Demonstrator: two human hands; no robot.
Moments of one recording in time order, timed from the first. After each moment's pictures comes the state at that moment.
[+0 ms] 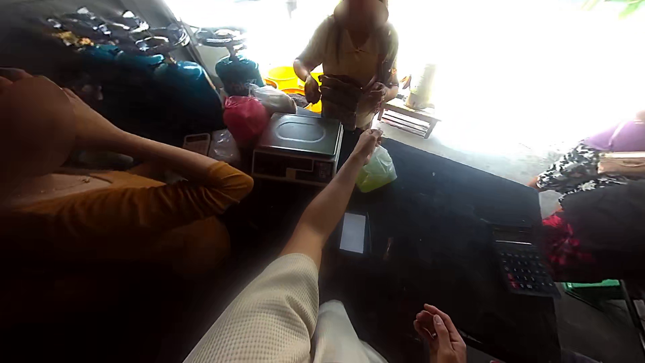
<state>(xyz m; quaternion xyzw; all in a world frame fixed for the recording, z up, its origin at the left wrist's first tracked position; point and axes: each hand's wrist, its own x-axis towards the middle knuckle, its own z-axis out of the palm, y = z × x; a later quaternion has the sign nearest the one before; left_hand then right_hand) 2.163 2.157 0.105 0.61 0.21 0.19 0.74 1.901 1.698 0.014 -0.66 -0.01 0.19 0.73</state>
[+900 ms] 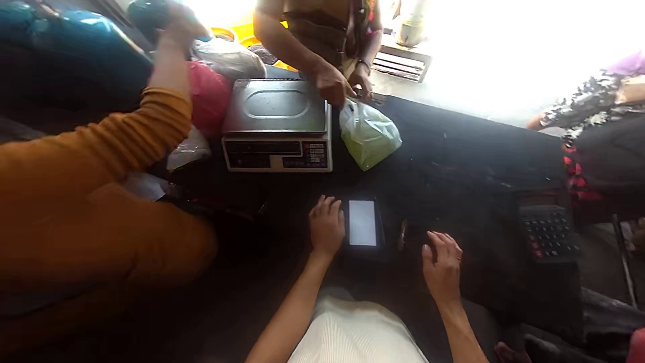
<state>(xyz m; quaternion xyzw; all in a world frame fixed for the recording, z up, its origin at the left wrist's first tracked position) 1.900 2.080 -0.060 0.93 0.27 0.19 0.14 1.996 1.788 -0.031 -0.92 -0.25 -0.09 0.29</state>
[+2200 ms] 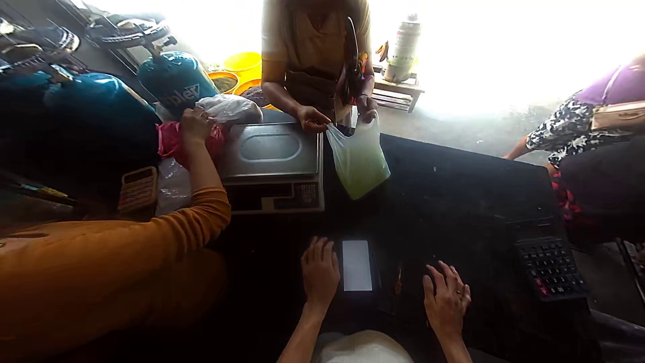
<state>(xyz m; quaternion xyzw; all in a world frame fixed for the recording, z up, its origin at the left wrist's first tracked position) 1.908 2.080 -0.066 0.93 0.29 0.21 0.07 2.022 1.792 -0.068 -0.96 -0.16 -0.08 0.19</state>
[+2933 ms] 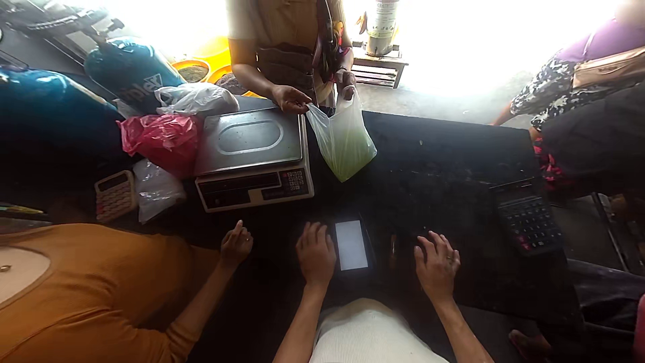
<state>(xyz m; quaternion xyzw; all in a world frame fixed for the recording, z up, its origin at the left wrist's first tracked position) 1.907 2.081 -0.064 0.93 0.29 0.20 0.07 2.022 1.796 -0.063 -0.97 -0.15 -0.08 0.19</state>
